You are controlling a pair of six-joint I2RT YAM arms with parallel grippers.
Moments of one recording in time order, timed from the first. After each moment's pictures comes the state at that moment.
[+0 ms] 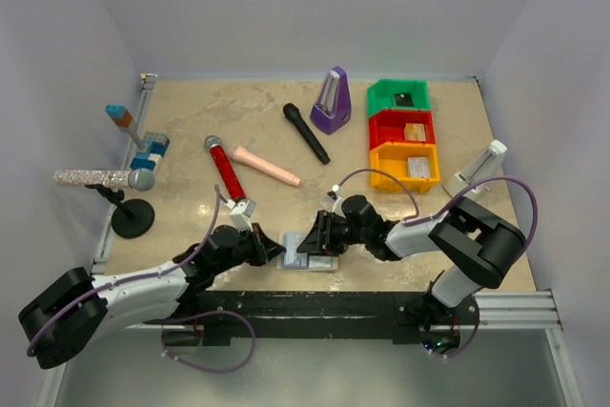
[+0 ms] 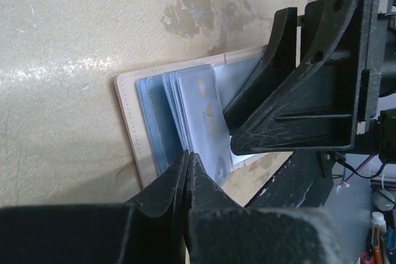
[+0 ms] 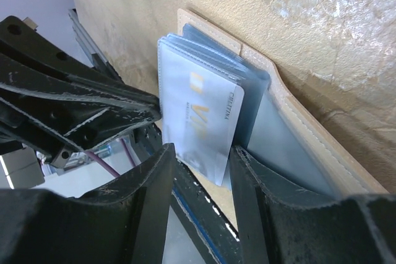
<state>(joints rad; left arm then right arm) -0.86 0.95 0.05 0.43 0.03 -0.91 0.85 1.59 0.42 0.56 -0.43 1.10</state>
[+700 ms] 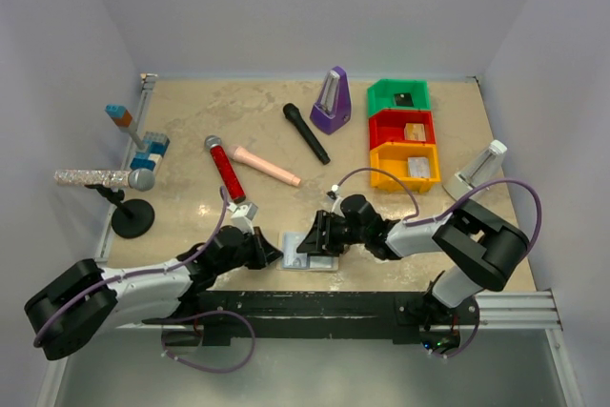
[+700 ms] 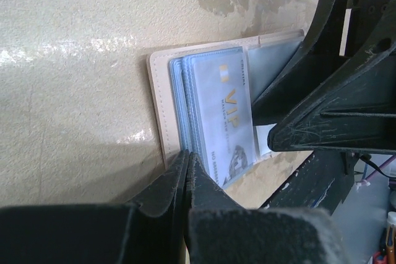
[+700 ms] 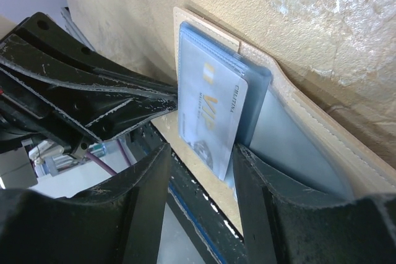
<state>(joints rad) -0.86 0.99 0.05 0.40 0.03 -0.91 0.85 1.56 0.43 0.50 -0.42 1.08</state>
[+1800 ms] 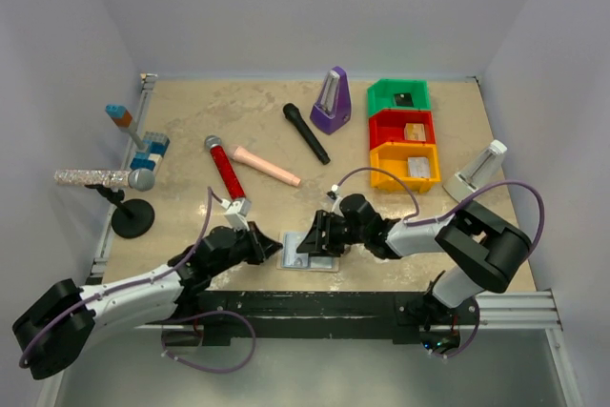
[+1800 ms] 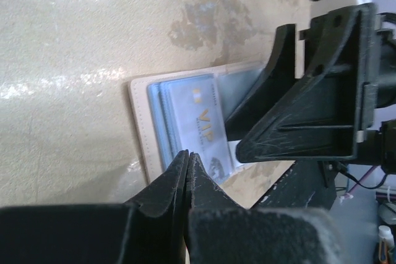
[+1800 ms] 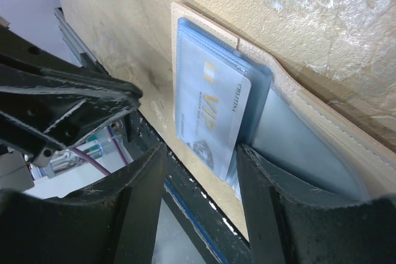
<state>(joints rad) -0.86 0.80 0.05 0.34 -0.02 -0.90 0.85 1.55 0.44 0.45 -0.41 1.07</state>
